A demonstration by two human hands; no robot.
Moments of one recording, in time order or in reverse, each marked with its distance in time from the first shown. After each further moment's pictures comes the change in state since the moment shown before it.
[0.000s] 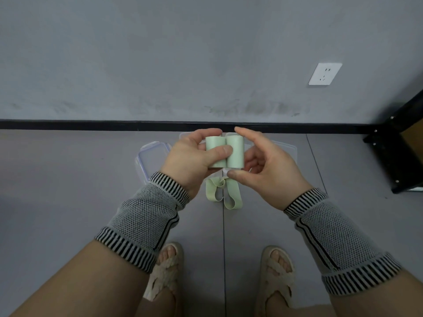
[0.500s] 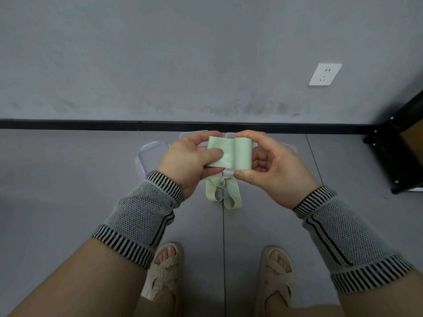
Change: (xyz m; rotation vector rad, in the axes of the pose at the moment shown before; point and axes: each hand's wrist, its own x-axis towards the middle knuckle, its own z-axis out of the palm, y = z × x) left_hand 0.002 0.001 -0.008 0.015 -0.017 -0.068; right_hand -0.001 -0.002 -0.011 0.136 -0.090 -0.013
